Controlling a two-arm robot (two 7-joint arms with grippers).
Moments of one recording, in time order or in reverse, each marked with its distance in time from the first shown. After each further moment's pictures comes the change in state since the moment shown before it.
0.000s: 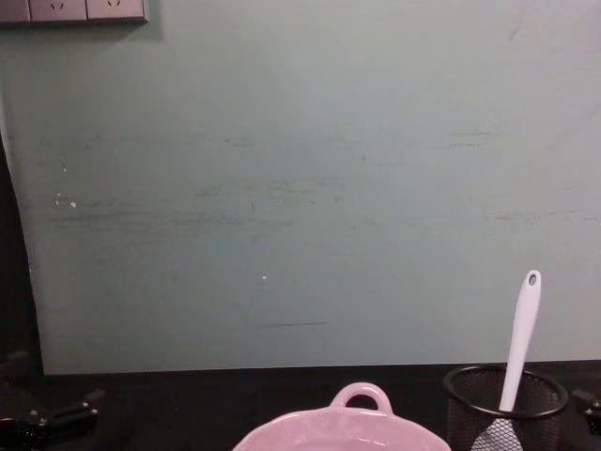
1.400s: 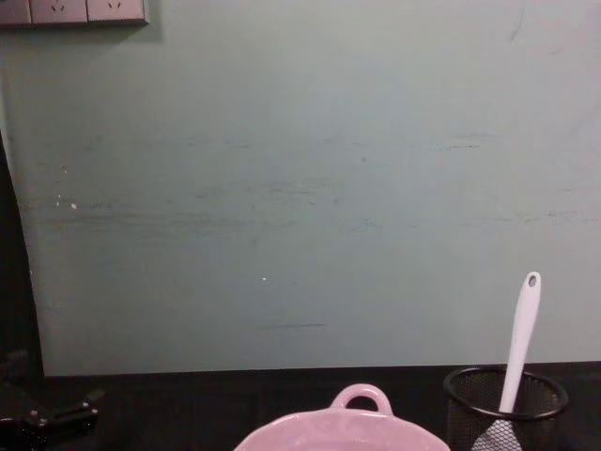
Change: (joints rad) left arm 0.000 0.000 0.000 0.000 0.000 0.000 0.000; right arm -0.092 0.054 0.117 -0.126 0.105 0.007 0.069
